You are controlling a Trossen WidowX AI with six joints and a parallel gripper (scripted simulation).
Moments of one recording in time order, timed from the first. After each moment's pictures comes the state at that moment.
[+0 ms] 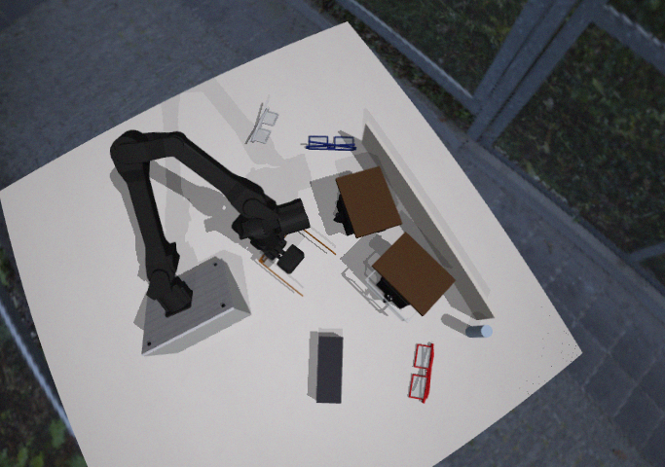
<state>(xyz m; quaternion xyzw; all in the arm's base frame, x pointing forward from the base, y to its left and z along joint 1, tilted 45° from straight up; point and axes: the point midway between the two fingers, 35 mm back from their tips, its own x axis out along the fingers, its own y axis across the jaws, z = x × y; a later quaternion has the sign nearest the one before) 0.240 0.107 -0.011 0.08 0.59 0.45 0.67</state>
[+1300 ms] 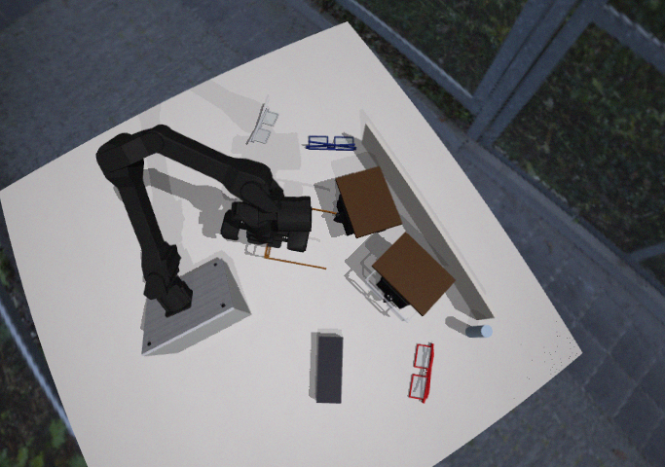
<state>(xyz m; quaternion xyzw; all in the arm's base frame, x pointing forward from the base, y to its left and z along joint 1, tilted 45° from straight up) 0.255 0.039 0.051 -0.08 0.46 0.57 0.67</state>
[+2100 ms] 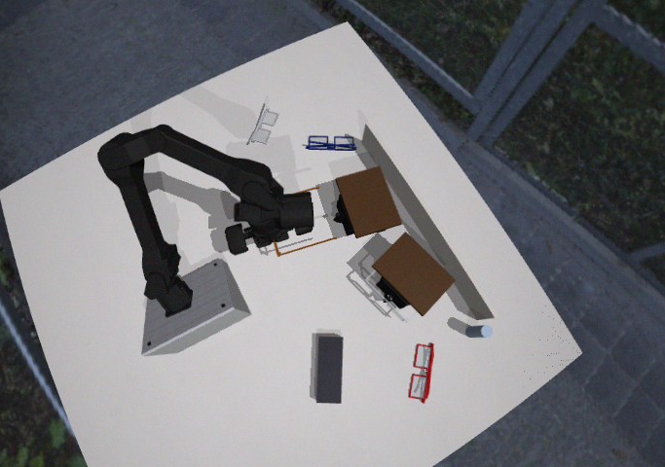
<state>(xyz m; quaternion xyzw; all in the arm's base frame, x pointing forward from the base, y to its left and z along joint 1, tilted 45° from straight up) 0.263 0.050 0.045 -0.24 0.31 0.66 0.64</state>
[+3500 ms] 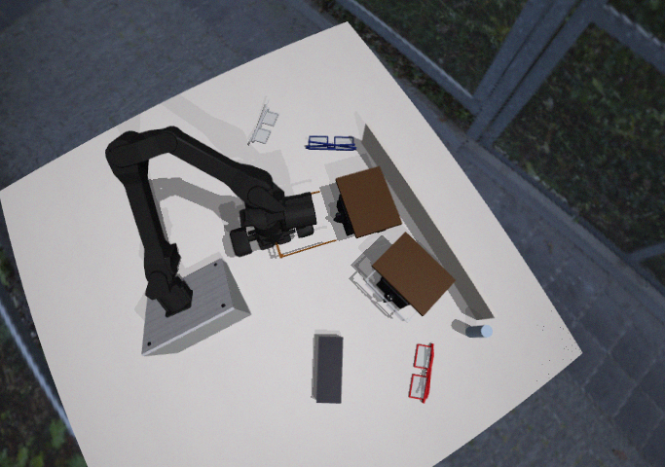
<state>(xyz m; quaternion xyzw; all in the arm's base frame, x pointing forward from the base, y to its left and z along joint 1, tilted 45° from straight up) 0.262 0.077 0.022 -0.24 0.31 0.67 0.63</state>
